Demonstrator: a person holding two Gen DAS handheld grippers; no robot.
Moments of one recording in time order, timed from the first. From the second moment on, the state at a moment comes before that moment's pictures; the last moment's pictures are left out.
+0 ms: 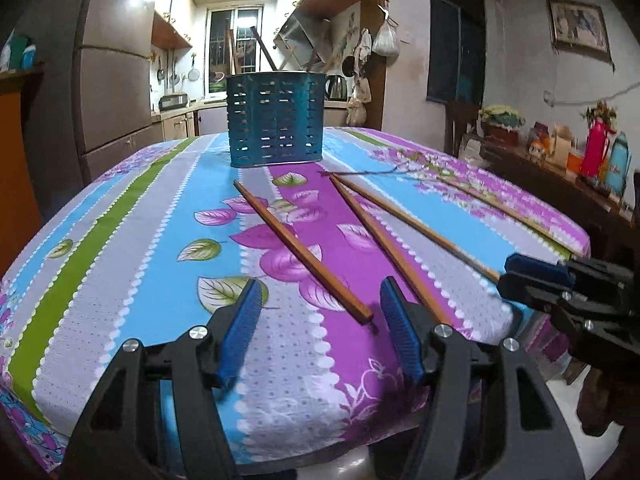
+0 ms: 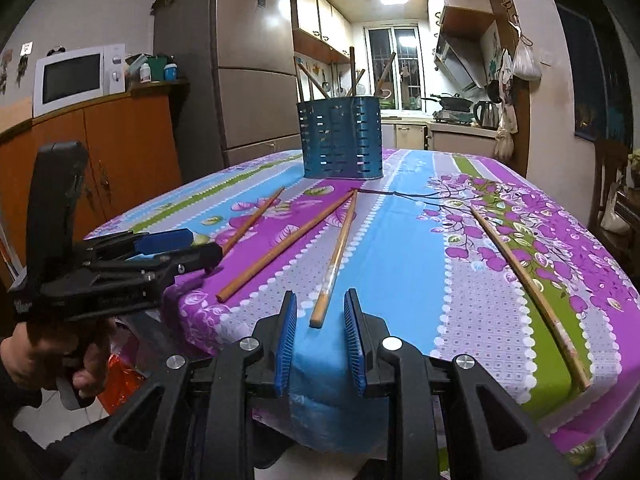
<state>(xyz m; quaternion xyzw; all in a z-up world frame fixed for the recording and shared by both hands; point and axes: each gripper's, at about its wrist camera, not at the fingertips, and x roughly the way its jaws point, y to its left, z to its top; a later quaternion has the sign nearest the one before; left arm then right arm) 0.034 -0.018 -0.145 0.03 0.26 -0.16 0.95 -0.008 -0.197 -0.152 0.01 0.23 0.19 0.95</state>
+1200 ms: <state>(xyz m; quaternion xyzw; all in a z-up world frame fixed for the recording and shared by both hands) 0.021 -0.003 -0.156 0.05 0.20 -0.11 0.97 -0.003 -0.191 -0.161 0.01 0.19 0.16 0.97</state>
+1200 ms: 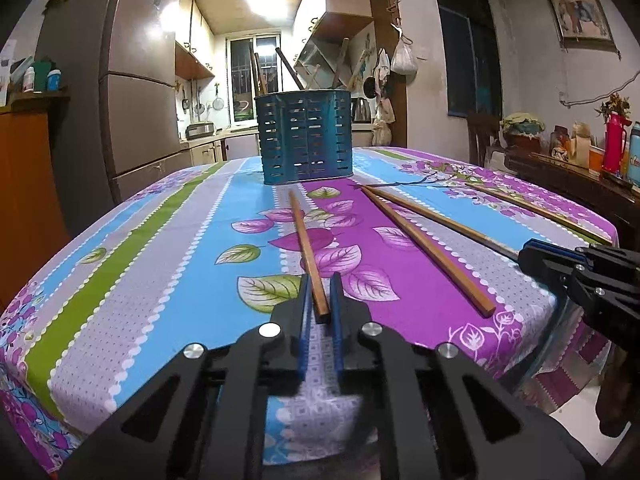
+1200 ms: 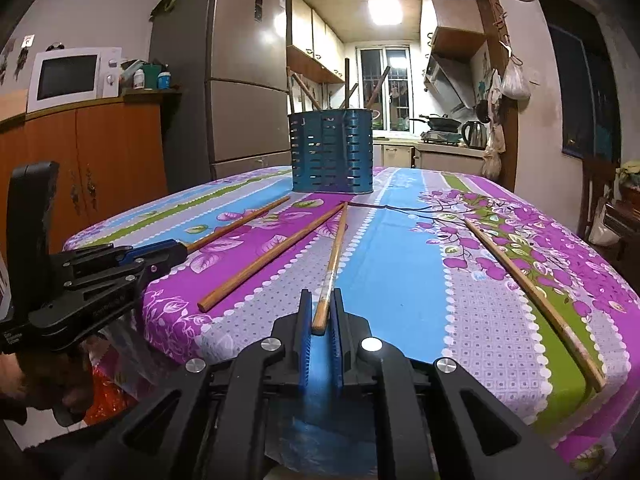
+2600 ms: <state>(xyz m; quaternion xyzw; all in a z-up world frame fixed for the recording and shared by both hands) 0.131 0.014 0.024 0.02 0.13 -0.15 0.98 0.061 -0.229 0.042 -0.04 0.10 0.19 0.98</state>
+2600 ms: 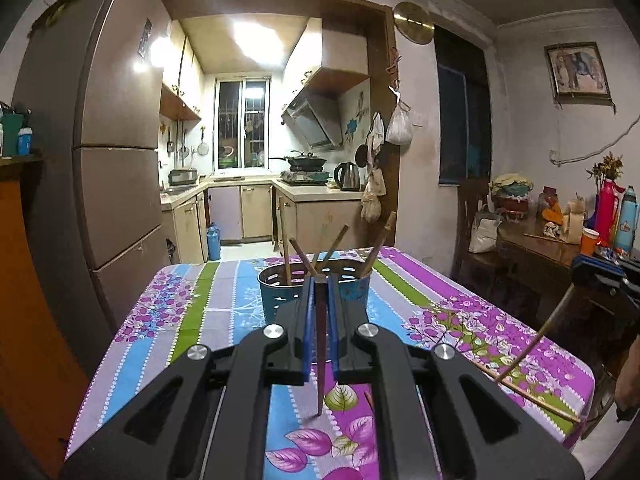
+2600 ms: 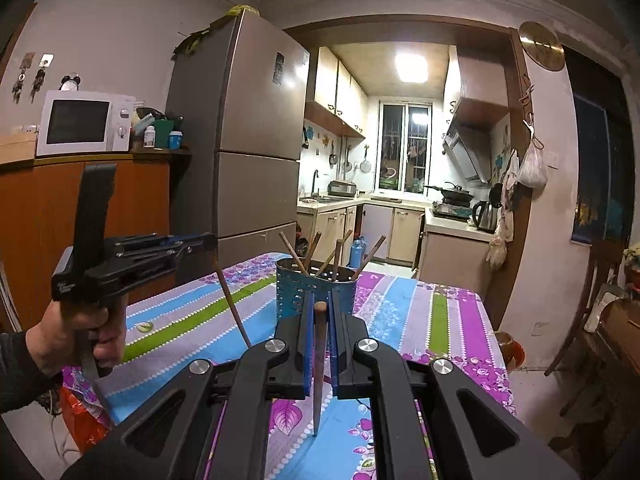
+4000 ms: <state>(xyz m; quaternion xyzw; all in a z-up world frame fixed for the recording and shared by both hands) 0.264 0.005 0.138 0.02 0.11 -0.14 0.98 0.286 -0.187 0.178 -0.01 0.10 0.21 0.97</state>
